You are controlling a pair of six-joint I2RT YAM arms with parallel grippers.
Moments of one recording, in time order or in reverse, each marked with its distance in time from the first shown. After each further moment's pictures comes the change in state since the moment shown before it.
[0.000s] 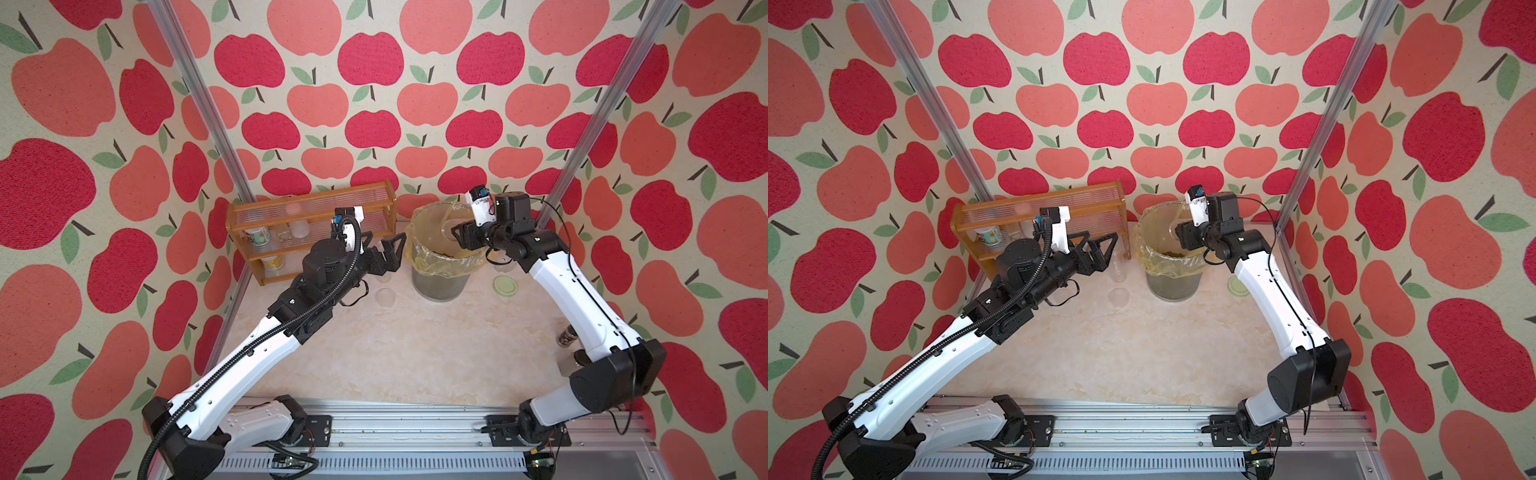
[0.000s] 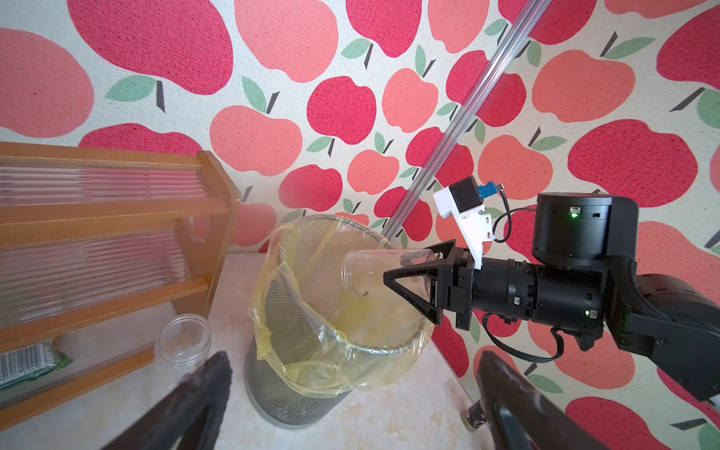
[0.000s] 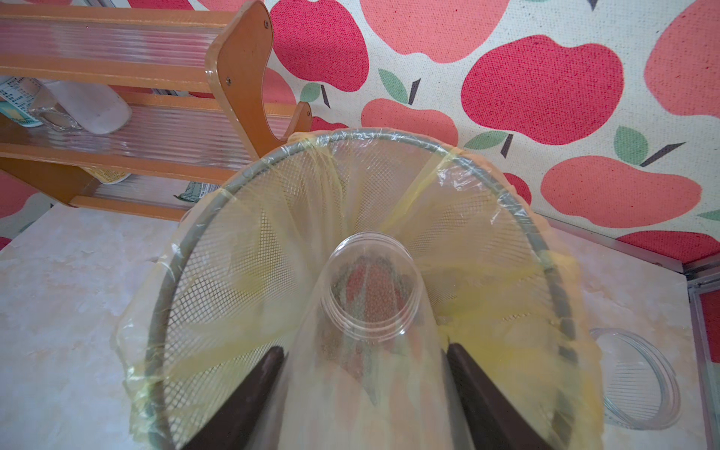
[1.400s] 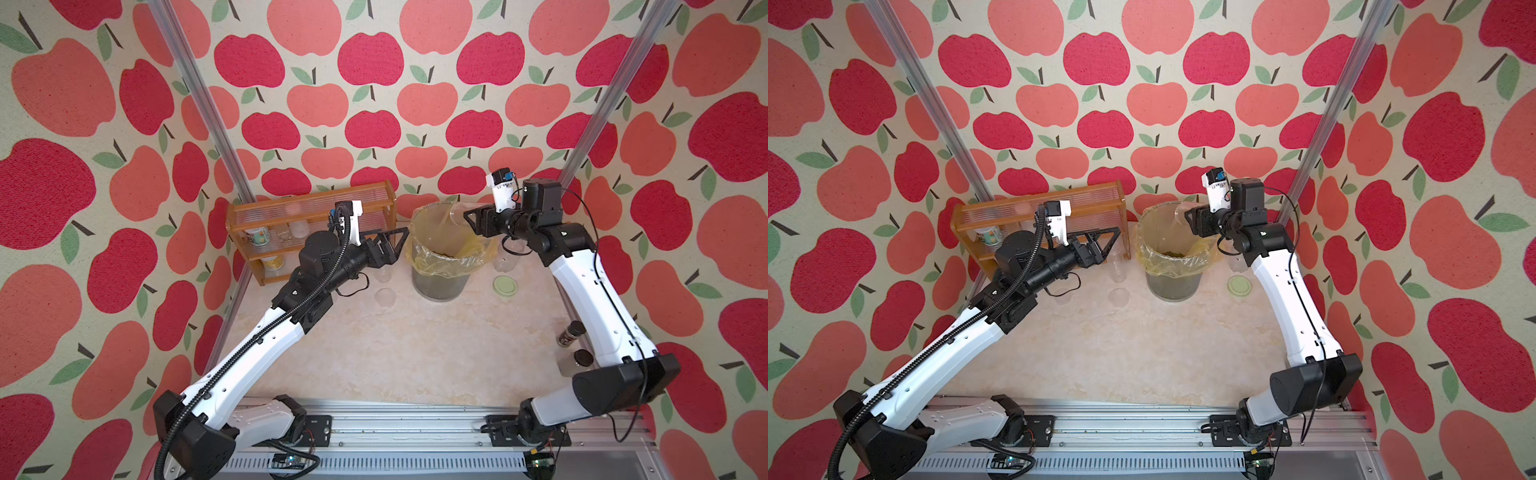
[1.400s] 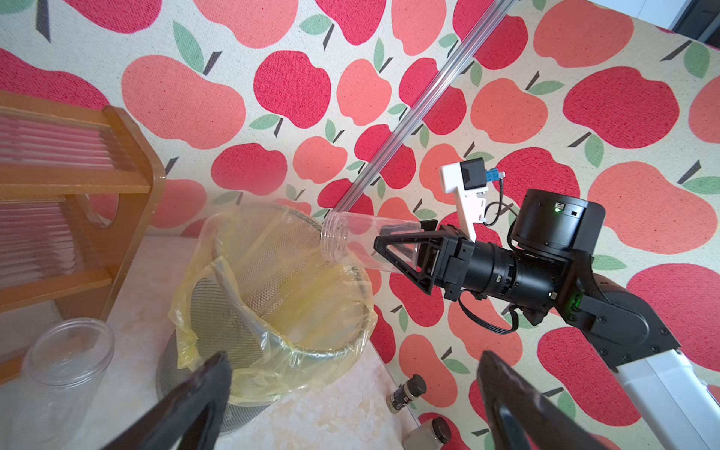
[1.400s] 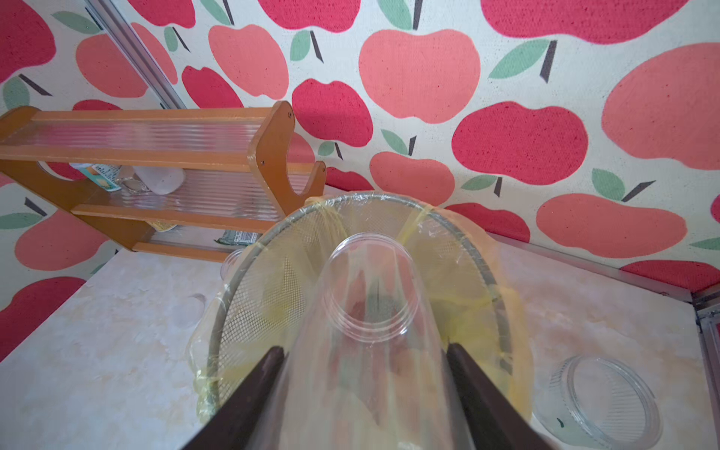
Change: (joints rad) left arm 0.106 0.055 -0.011 0.126 0.304 -0.184; right arm -0.076 -0.030 0.080 -0.022 -0.142 0.042
